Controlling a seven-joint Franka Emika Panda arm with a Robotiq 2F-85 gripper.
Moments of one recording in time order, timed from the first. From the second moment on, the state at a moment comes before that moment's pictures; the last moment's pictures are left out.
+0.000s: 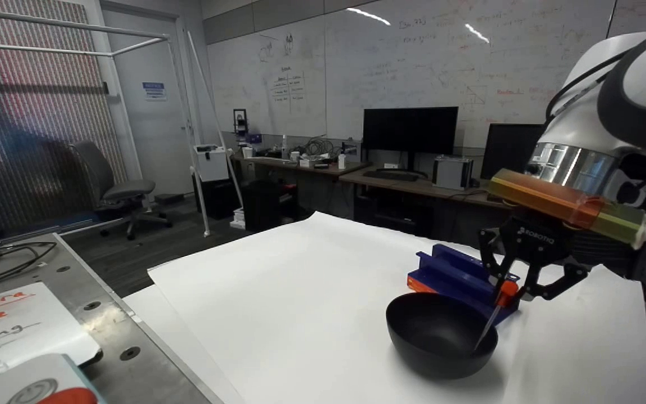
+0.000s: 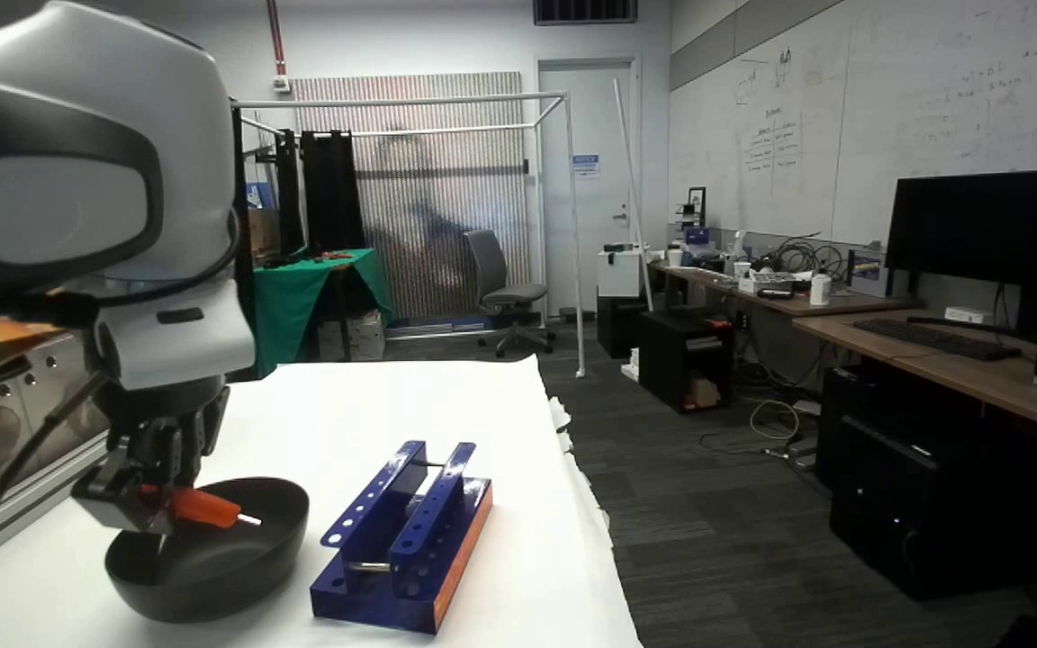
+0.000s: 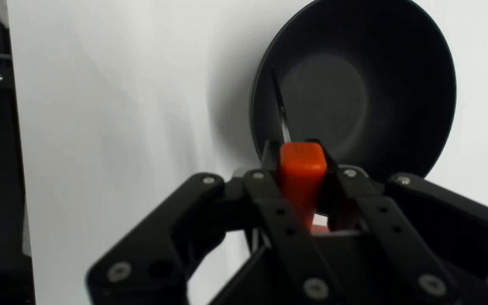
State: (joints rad) arm 0.03 -0.31 0.11 -2.70 0.48 2.52 1.24
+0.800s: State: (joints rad) arm 0.11 -0.19 0.14 -2.73 0.54 2.70 1.28
